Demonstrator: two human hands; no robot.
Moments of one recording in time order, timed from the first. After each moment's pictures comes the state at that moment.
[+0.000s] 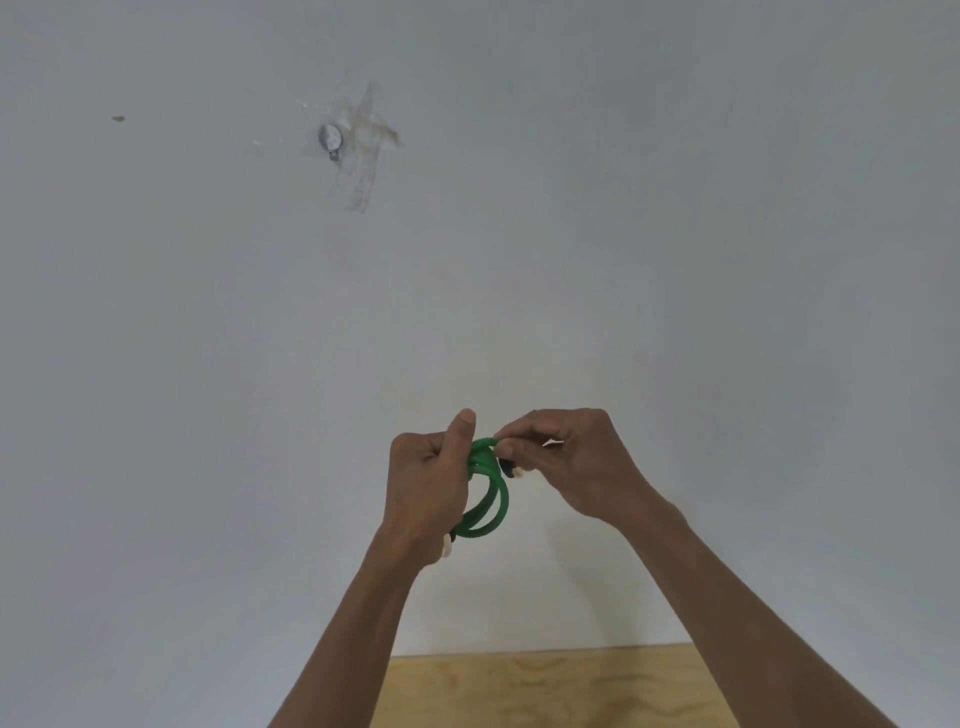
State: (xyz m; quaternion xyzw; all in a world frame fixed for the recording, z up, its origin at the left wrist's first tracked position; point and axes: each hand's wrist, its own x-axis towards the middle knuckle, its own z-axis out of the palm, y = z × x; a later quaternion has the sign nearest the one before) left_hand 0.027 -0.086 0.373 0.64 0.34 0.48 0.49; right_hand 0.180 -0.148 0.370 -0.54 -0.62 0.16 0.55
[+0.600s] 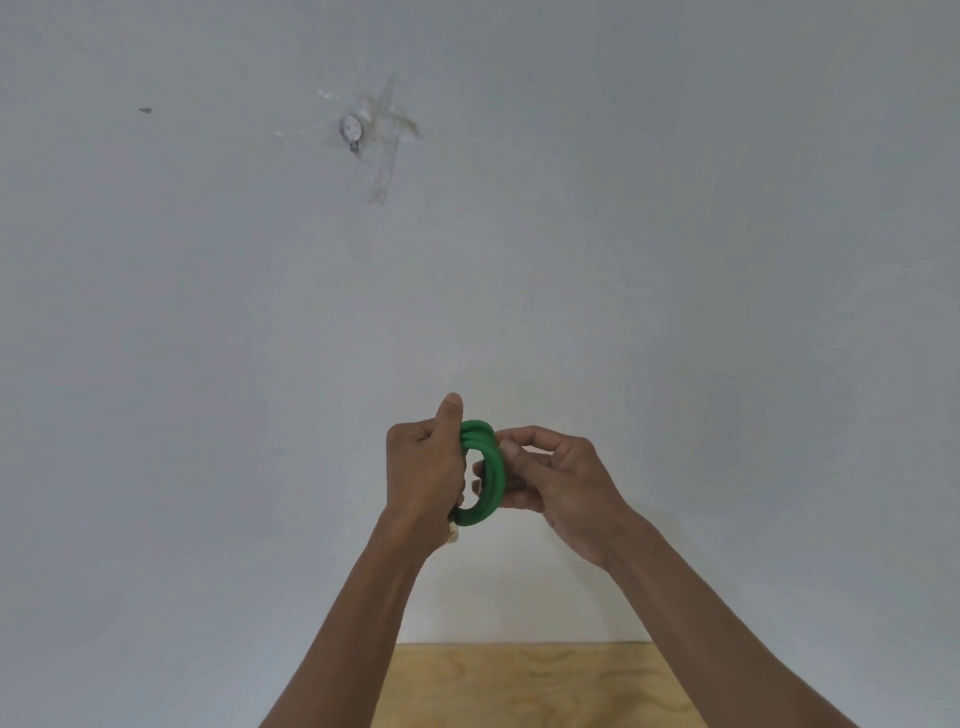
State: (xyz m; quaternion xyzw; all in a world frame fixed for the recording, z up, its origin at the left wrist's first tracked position) left_hand 0.020 -0.080 0.377 0.56 0.41 0.48 0.54; right_hand 0.145 -0.148 0.348 -0.45 -0.43 0.43 0.65
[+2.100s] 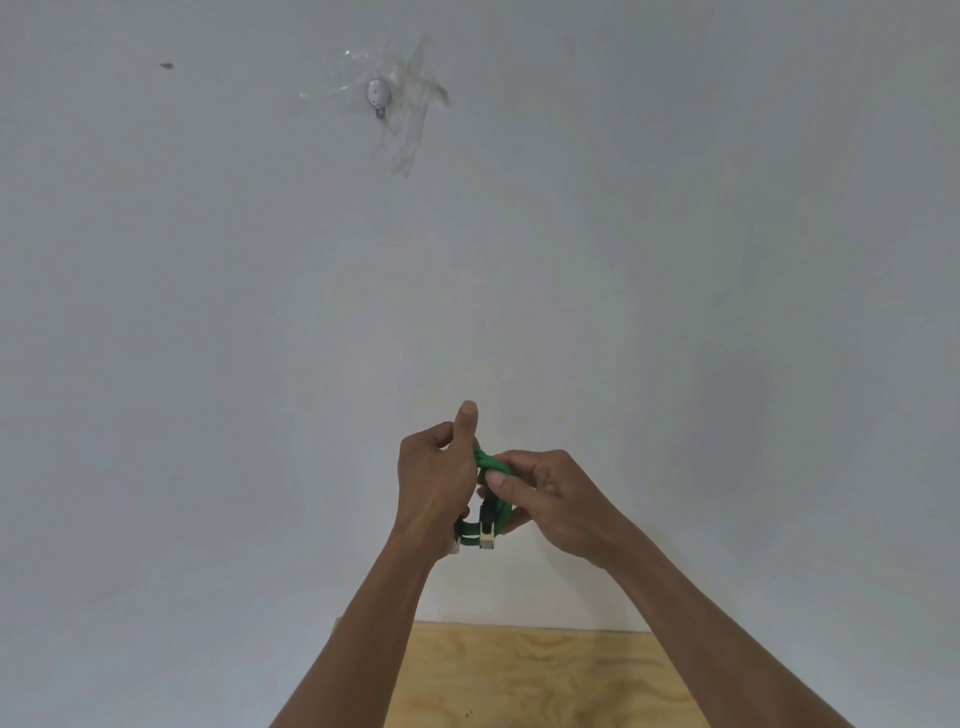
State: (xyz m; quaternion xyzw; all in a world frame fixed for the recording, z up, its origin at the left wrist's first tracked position) left_hand 0.015 -0.069 0.341 0.58 0.43 0.47 0.51; right_hand 0.136 -0.144 0.331 -0.55 -0.59 0.34 0.48
